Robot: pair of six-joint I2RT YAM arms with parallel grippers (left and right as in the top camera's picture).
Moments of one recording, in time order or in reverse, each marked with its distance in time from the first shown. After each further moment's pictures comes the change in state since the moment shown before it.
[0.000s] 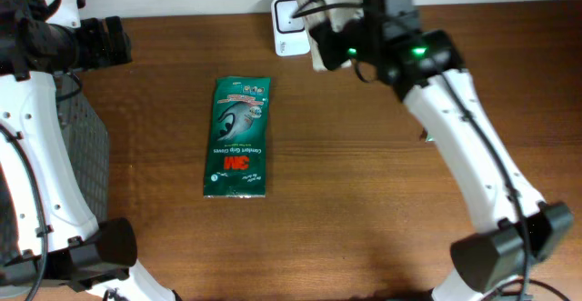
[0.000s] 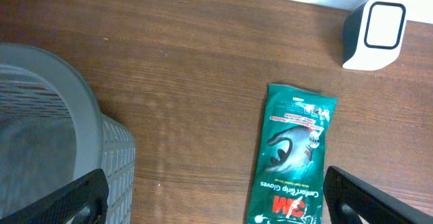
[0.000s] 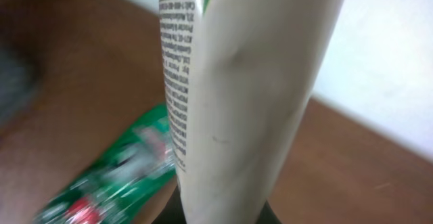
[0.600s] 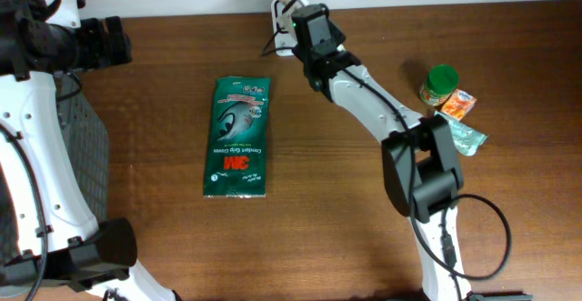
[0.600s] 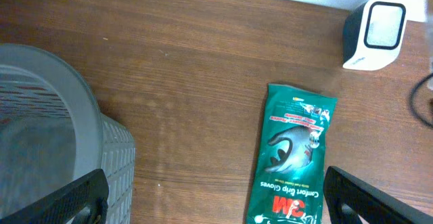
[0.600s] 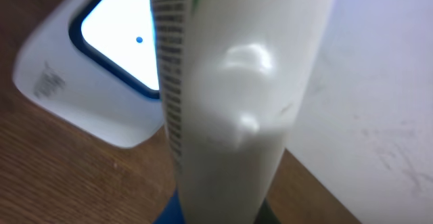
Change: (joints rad) left arm 0.000 0.000 0.000 0.000 0.000 0.000; right arm 0.055 0.517 -0.002 0.515 0.607 -0.428
